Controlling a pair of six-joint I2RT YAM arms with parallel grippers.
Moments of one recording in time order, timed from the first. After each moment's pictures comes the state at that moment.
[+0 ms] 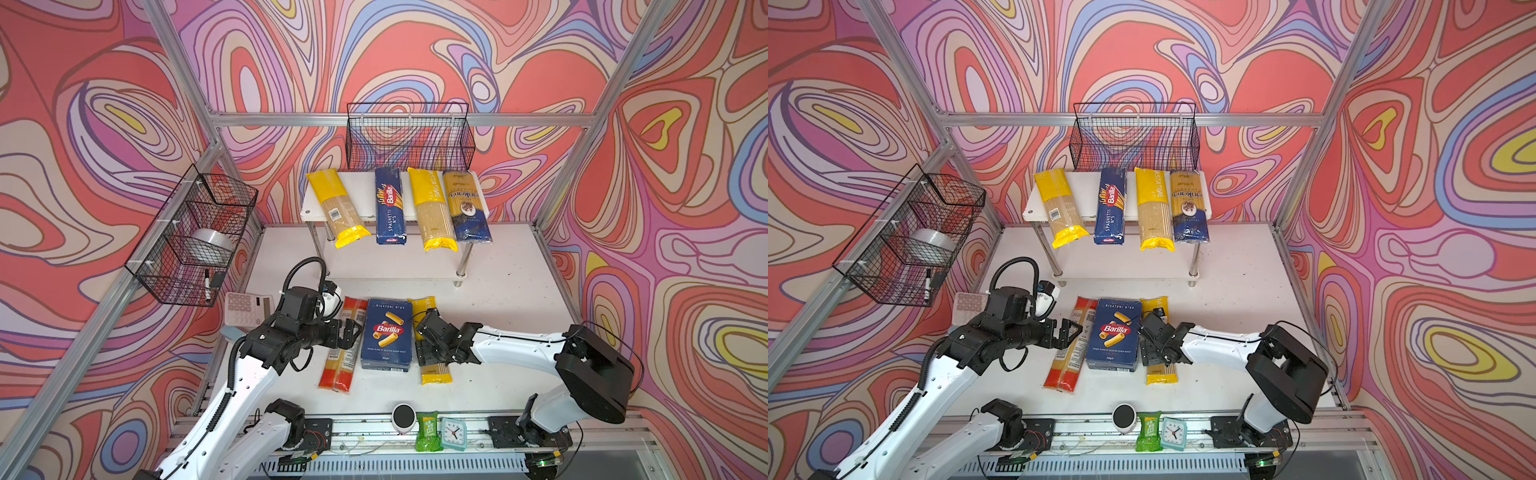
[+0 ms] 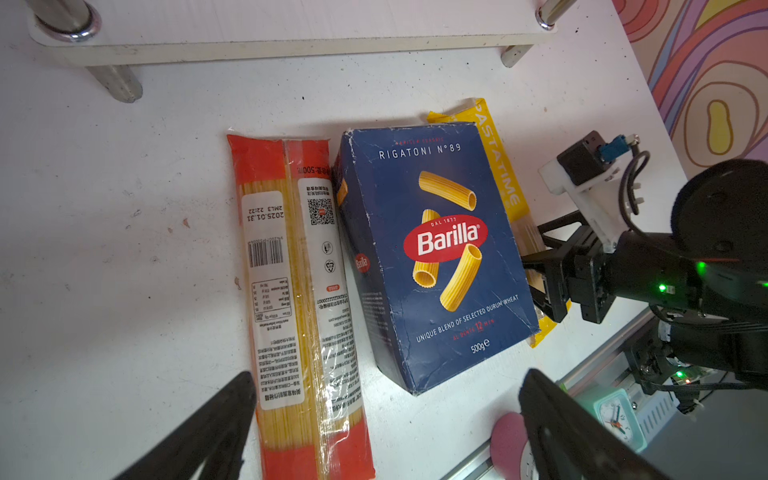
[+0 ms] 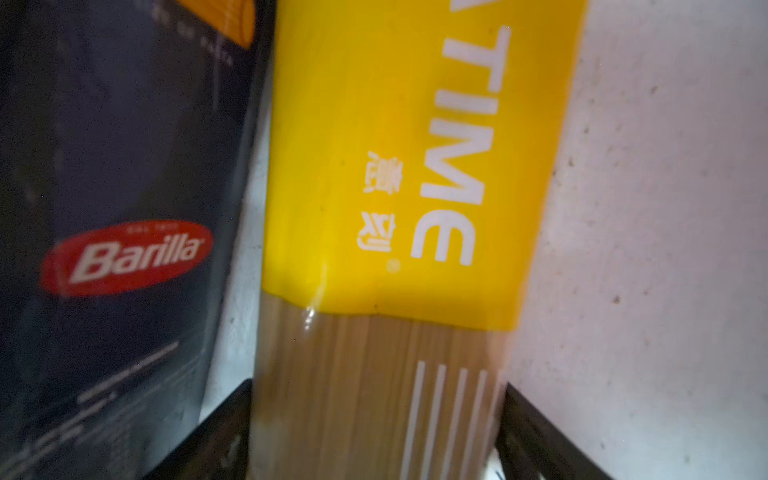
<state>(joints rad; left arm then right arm) -0.36 0.85 0.82 -0.82 0.27 -0.24 0.90 1.55 0.78 -0.44 0.14 0.72</state>
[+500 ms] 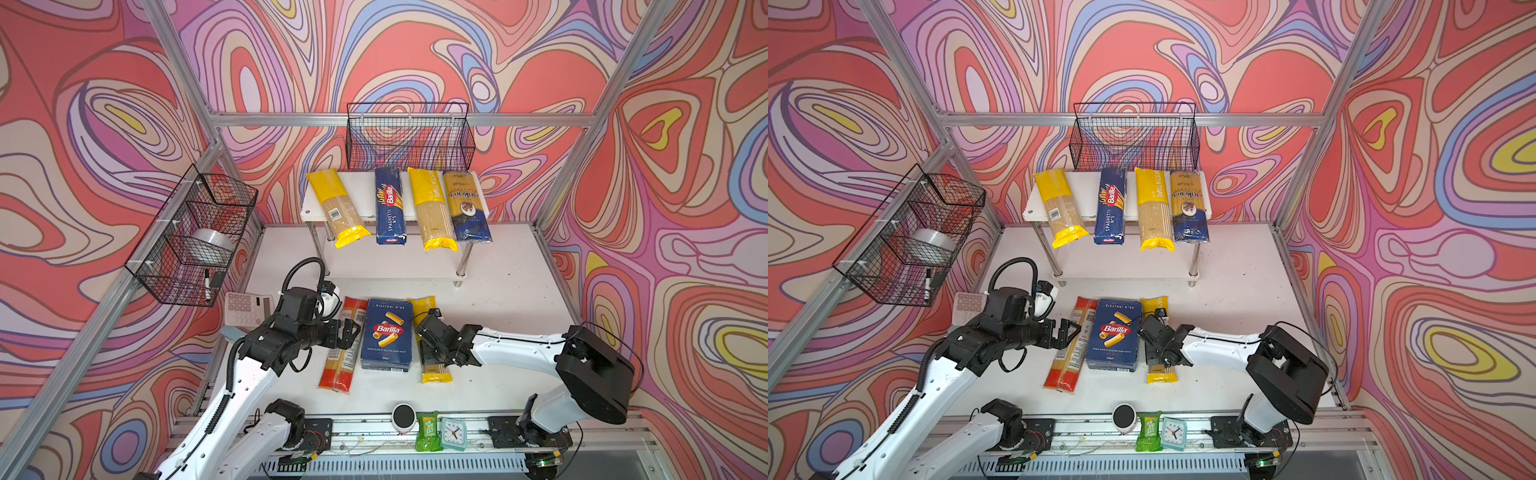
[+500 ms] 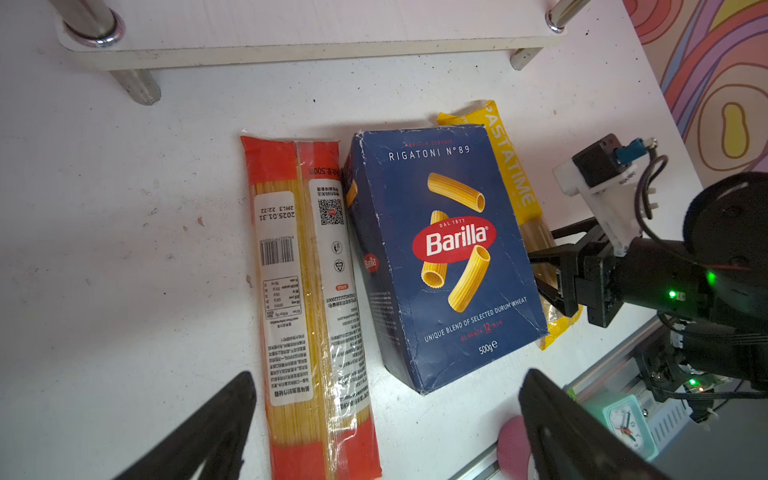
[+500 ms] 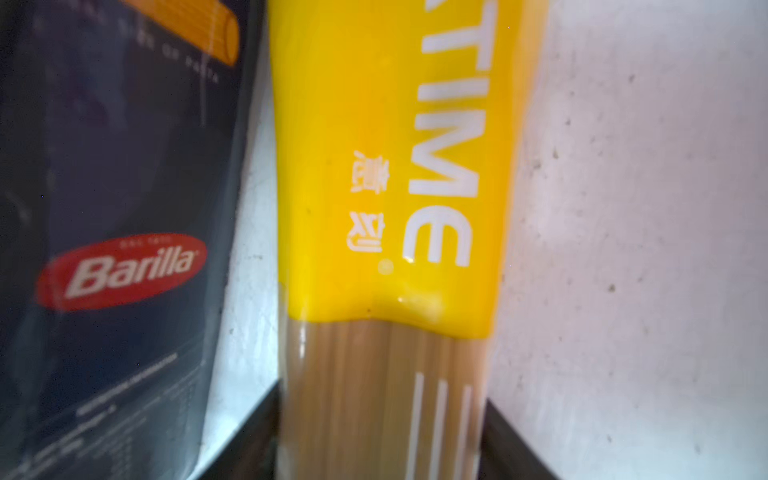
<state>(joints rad) -0.36 0.85 0.82 -0.83 0.24 -0.24 0.92 1.54 0.77 -0.43 0.17 0.80</state>
